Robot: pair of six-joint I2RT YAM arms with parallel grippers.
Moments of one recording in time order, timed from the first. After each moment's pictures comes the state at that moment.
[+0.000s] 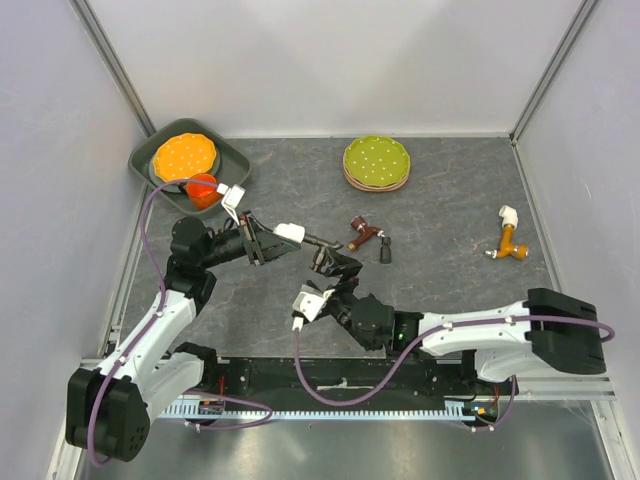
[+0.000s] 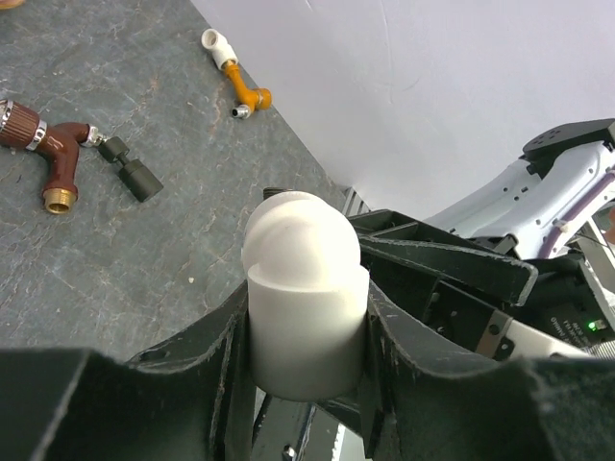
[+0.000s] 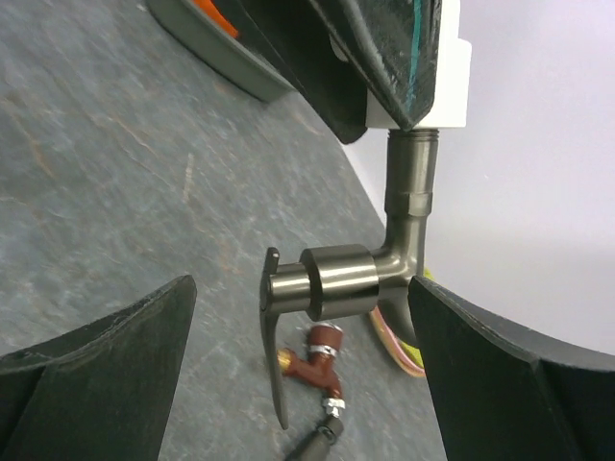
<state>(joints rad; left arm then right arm) -0.24 0.94 0.53 0.44 0.94 -0.83 1.38 1.31 0.62 0.63 0.64 -0.74</state>
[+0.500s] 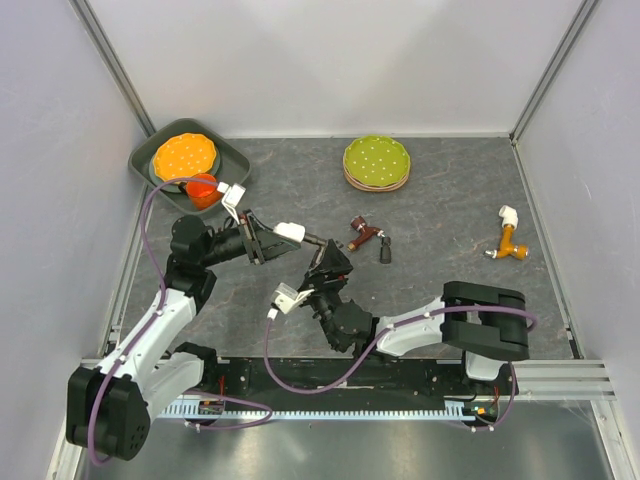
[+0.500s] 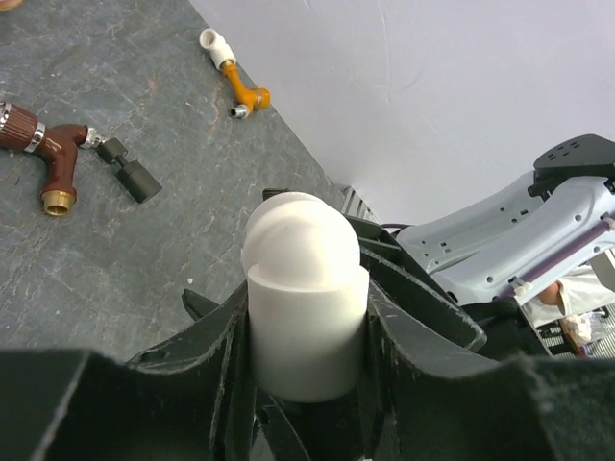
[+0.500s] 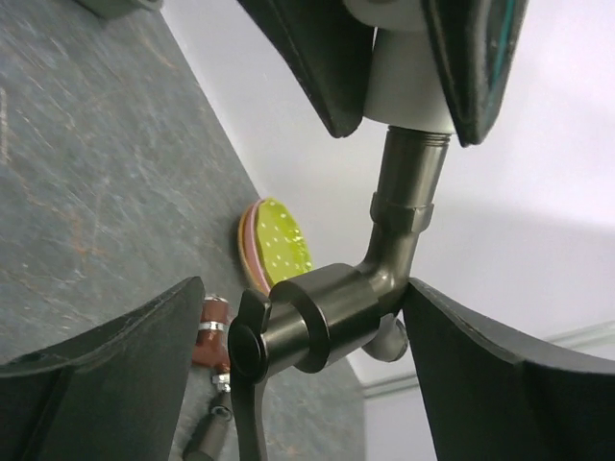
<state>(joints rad) -0.24 0.95 0.54 0.44 0.95 -0.83 1.39 1.70 0.67 1.22 0.96 -1.23</state>
